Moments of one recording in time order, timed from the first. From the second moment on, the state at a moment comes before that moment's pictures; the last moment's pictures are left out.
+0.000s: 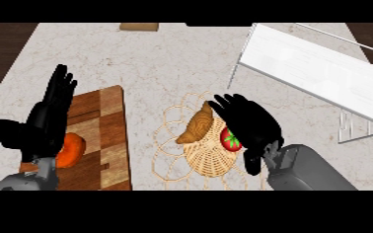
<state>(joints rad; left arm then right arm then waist) -0.07 0.33 -0.10 -1.67 0.16 0.33 0.12 -0.44 -0.36 0.62 -1.66 0.72 0.55 0.51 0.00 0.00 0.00</state>
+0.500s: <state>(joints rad) -0.07 0.29 -0.05 -1.67 0.12 0.27 0.13 -0.39 -0.29 0.56 -1.56 0.85 0.50 0.35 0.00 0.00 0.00</state>
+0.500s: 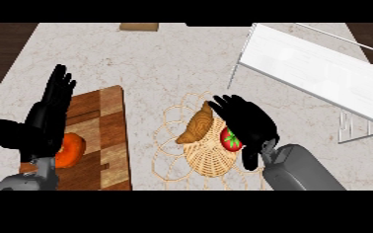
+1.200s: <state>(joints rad) -0.06 0.23 -0.01 -1.66 0.07 0.21 0.13 -0.36 -0.19 0.52 -1.39 1.01 0.48 0.21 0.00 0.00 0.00</state>
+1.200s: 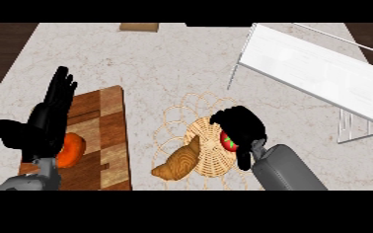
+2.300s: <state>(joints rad) -0.07 0.21 0.01 -1.67 0.05 0.20 0.14 -0.21 -0.03 0.47 -1.56 1.03 0.09 1.05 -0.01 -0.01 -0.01</state>
